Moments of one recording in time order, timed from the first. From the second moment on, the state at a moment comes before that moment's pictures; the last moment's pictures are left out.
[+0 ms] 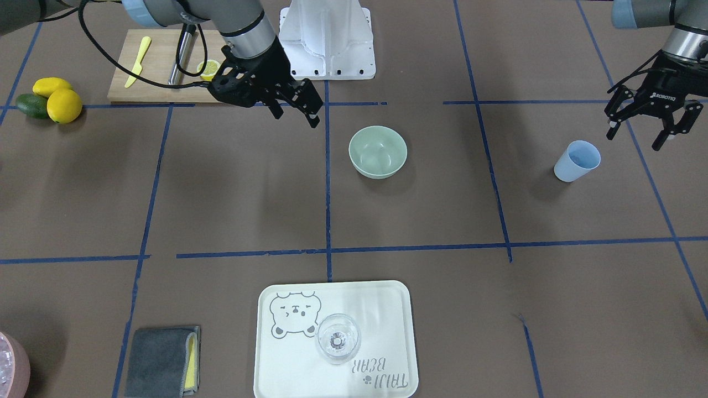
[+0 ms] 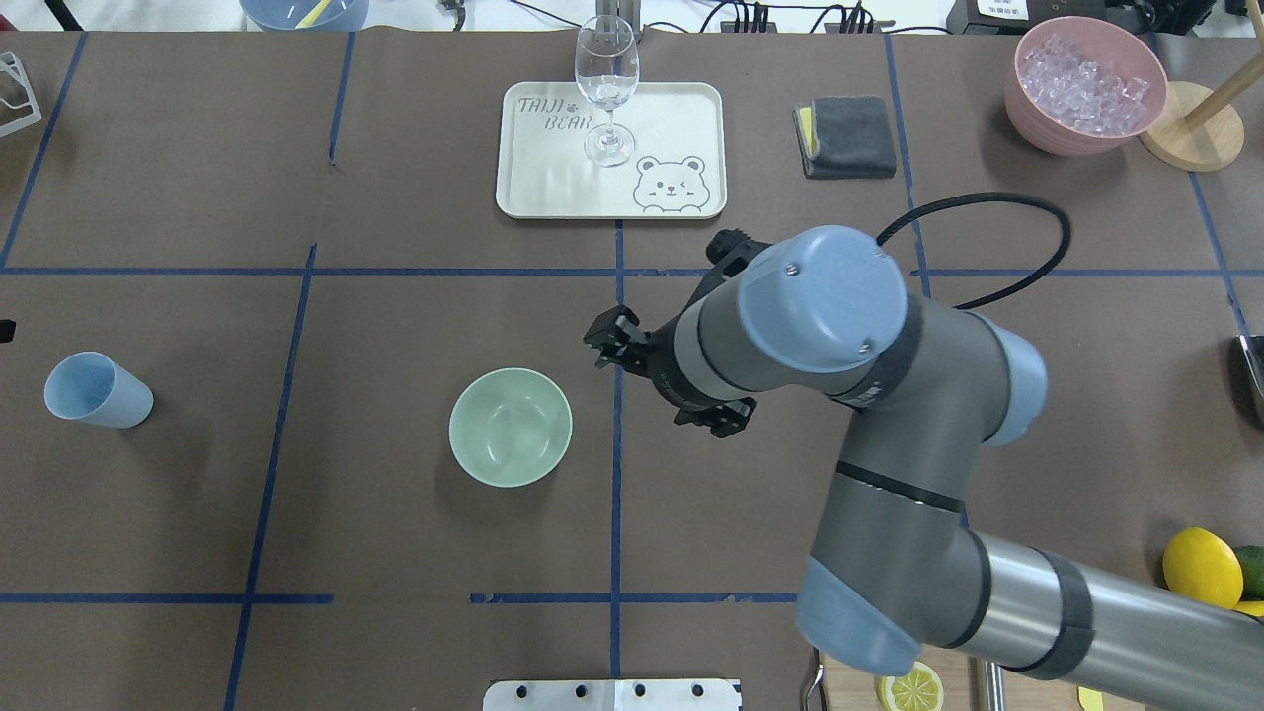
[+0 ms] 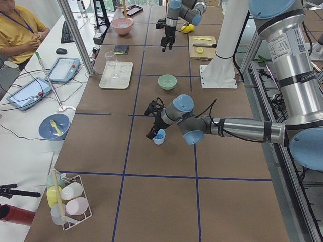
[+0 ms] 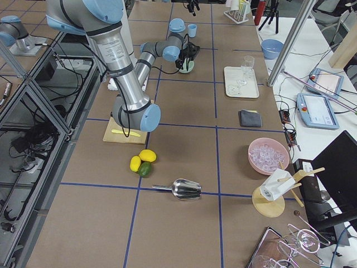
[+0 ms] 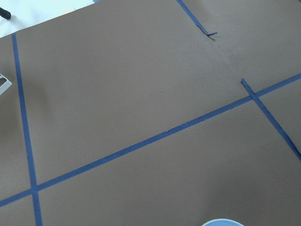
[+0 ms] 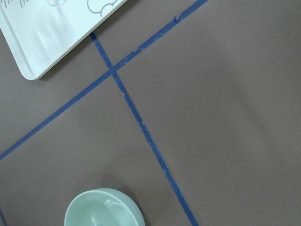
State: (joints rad) left arm -0.95 -1.21 -1.88 -2.63 -1.83 -0.62; right arm 0.52 -1.04 1.98 -1.45 1.85 1.86
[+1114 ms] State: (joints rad) left arm -0.33 -1.04 -1.82 -2.93 -0.94 -1.08; right arm 0.53 -1.09 1.98 -1.44 1.84 1.82
